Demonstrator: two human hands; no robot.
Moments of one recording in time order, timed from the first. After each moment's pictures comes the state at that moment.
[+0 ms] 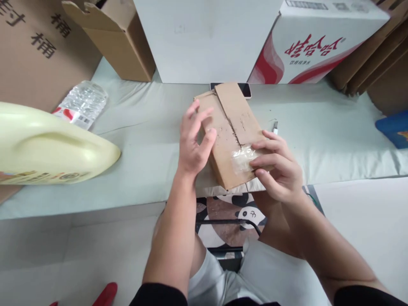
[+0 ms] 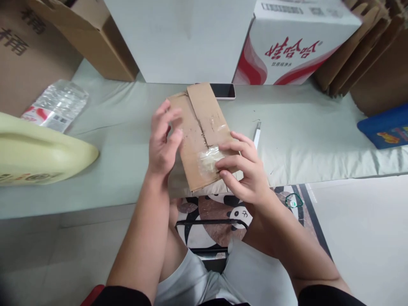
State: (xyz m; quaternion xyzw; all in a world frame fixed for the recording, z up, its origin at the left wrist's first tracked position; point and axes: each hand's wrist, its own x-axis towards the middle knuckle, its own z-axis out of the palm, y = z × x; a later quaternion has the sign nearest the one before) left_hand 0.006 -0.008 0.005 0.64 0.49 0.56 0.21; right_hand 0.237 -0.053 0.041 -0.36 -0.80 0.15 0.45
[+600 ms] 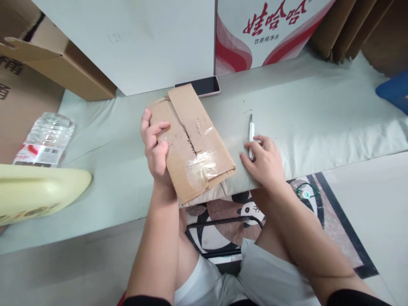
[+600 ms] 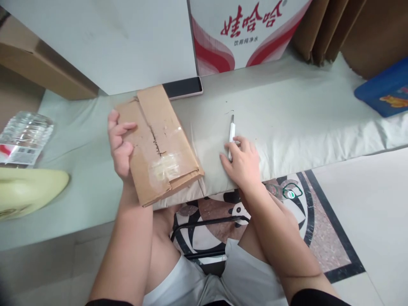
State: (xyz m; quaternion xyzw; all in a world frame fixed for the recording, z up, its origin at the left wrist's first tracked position) left_hand 0.040 0.009 -0.014 0.60 0.46 0.62 0.19; right_hand 0.317 -0.031 -0.045 -0.66 -0.69 0.09 0.27
